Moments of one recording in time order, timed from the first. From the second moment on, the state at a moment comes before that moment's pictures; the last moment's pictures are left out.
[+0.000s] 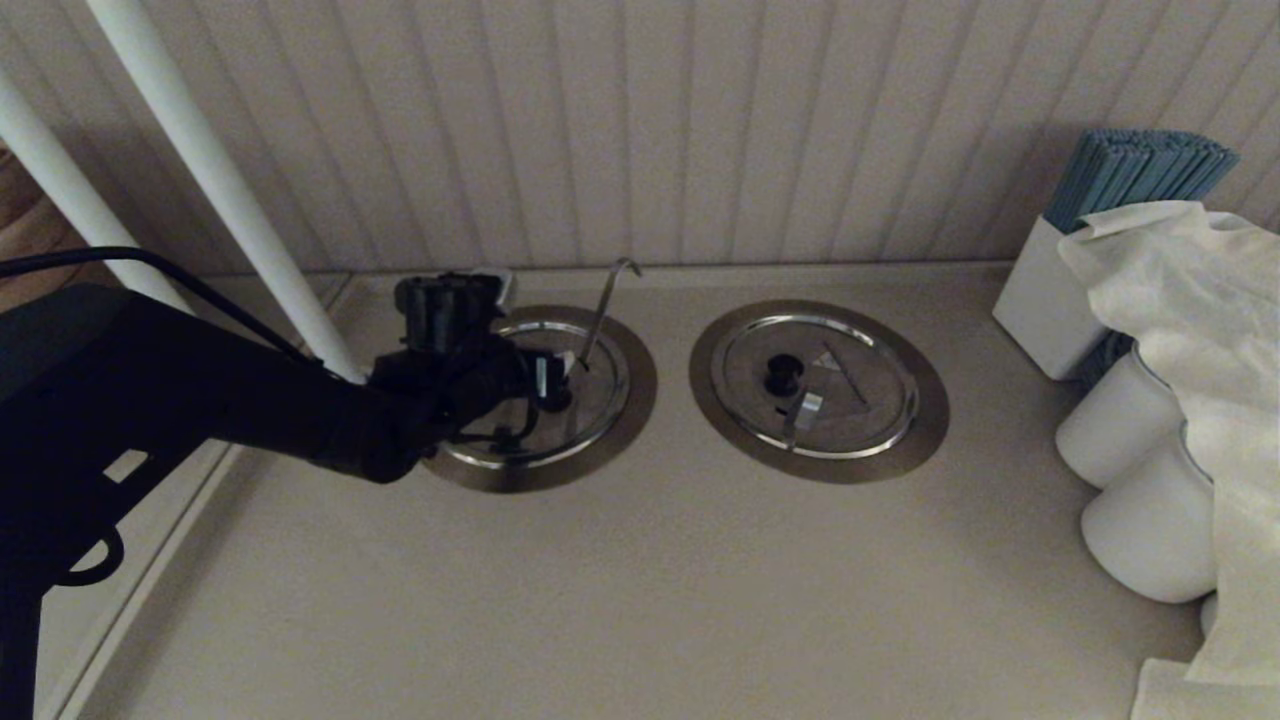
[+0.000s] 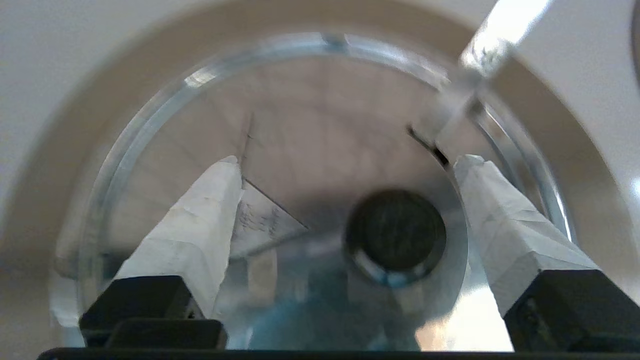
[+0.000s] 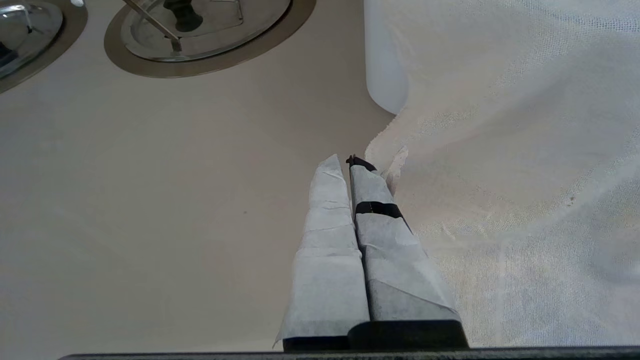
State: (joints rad) left arm -0.35 2.11 -1.28 -0.61 0.13 -0.02; right arm 0.00 0.00 0.00 -0.01 -0.04 0.10
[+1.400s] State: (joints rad) left arm -0.38 2.22 -1.12 -0.89 0.19 -0.12; right arm 0.00 0.00 0.00 -0.01 -0.04 0.10
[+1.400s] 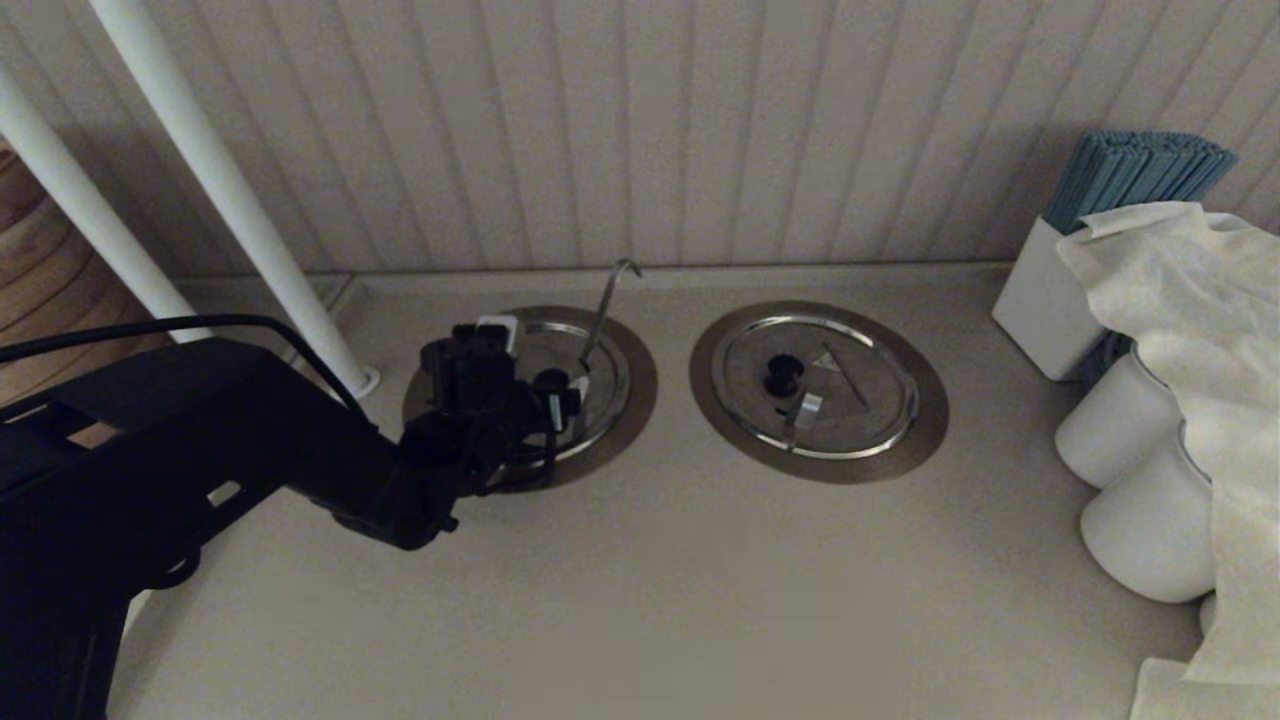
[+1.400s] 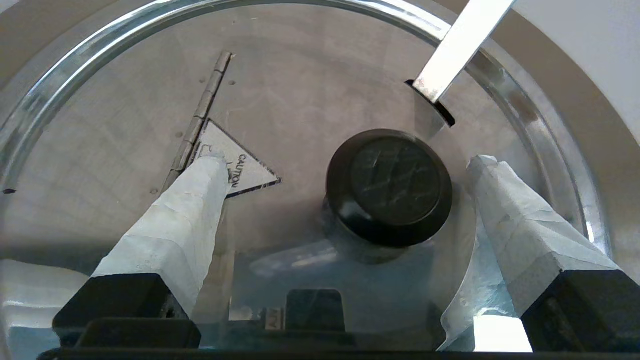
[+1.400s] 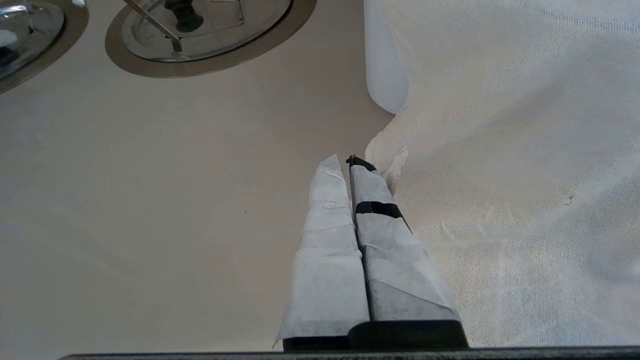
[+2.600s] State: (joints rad) left arm -0.33 2.22 -1.12 -0.98 0.19 -0.08; right arm 0.00 0.00 0.00 -0.01 -0.04 0.10
